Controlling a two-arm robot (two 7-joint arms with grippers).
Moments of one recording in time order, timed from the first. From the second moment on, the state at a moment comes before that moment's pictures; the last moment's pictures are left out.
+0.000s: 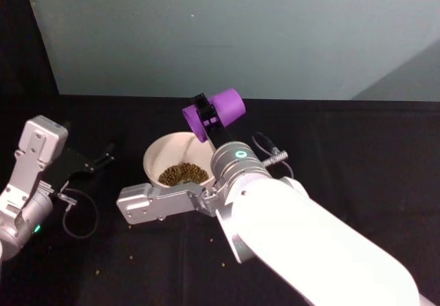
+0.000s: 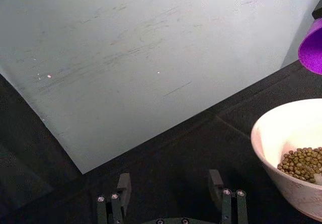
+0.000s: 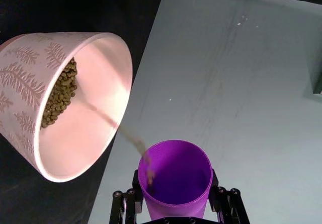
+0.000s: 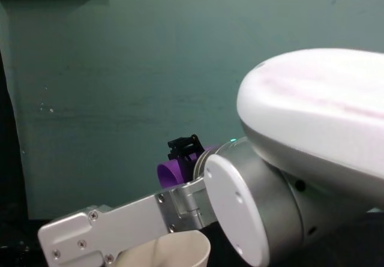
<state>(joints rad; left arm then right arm) -0.20 0.60 0.45 -1.41 -0.25 -0.12 0.03 0.52 0.16 -0.87 -1.55 -1.53 0.45 0.65</state>
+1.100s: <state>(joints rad) -0.20 0.60 0.45 -1.41 -0.25 -0.12 0.03 0.47 0.13 -0.80 -1.54 -1.51 0.47 0.62</state>
